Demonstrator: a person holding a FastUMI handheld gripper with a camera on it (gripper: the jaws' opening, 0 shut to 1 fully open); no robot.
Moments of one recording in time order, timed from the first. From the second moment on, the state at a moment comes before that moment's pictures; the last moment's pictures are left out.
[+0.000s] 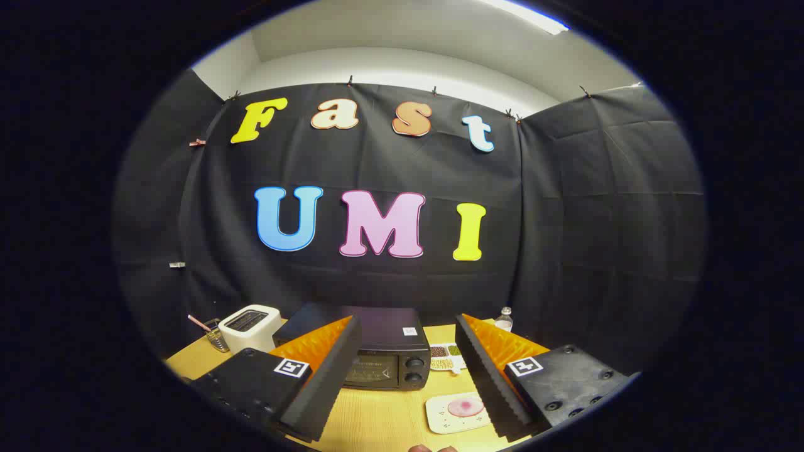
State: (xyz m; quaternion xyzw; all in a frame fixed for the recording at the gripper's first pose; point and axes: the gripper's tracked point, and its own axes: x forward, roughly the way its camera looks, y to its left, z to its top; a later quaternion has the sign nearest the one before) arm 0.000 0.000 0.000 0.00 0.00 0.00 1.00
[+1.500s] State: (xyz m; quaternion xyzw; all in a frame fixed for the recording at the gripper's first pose) arm 0.050 0.052 -0.034 0.03 0.03 0.01 1.00
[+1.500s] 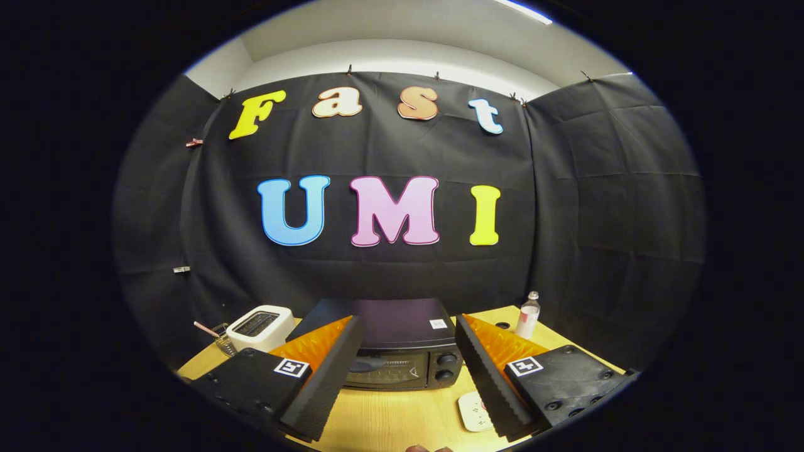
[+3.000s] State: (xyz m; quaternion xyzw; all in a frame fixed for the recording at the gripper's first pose) arm 0.101 0.138 -0.210 0.00 0.20 0.04 0.98
